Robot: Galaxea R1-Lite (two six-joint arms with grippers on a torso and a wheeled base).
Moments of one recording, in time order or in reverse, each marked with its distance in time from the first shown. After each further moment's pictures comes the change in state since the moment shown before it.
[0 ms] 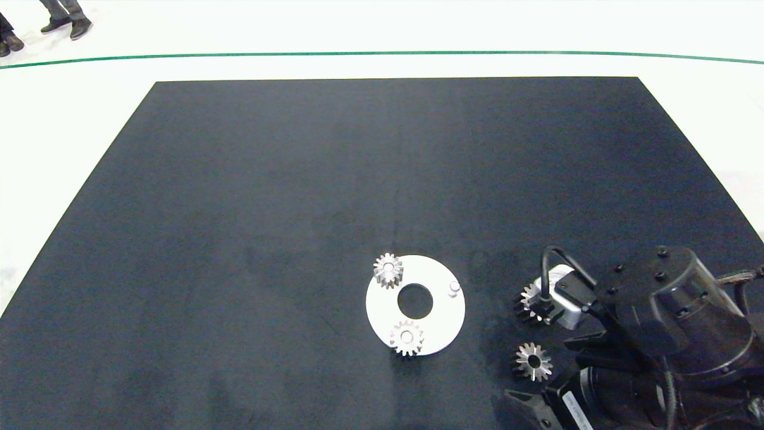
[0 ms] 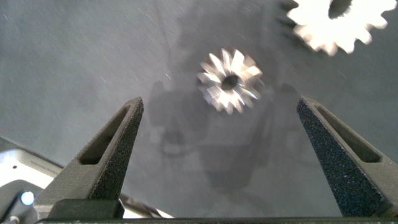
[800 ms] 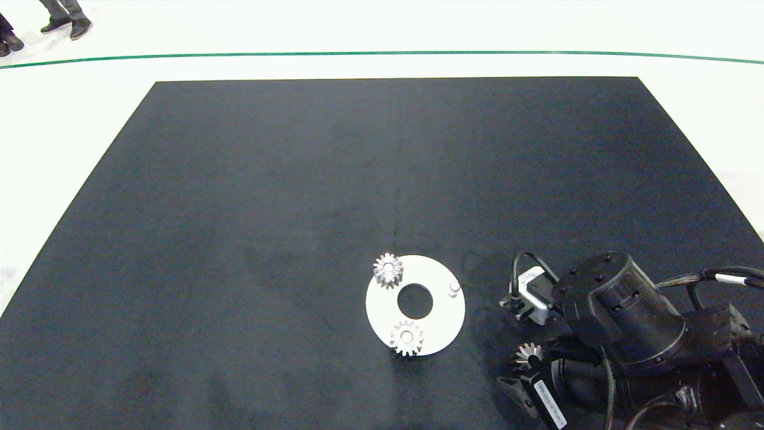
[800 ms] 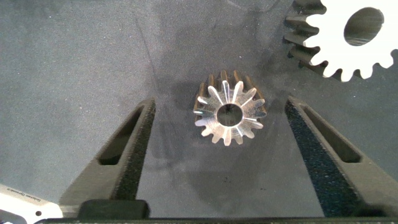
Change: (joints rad) left arm 0.000 0.000 0.001 0.000 0.000 0.000; right arm -0.018 0.094 -0.003 -0.061 -0.042 -0.002
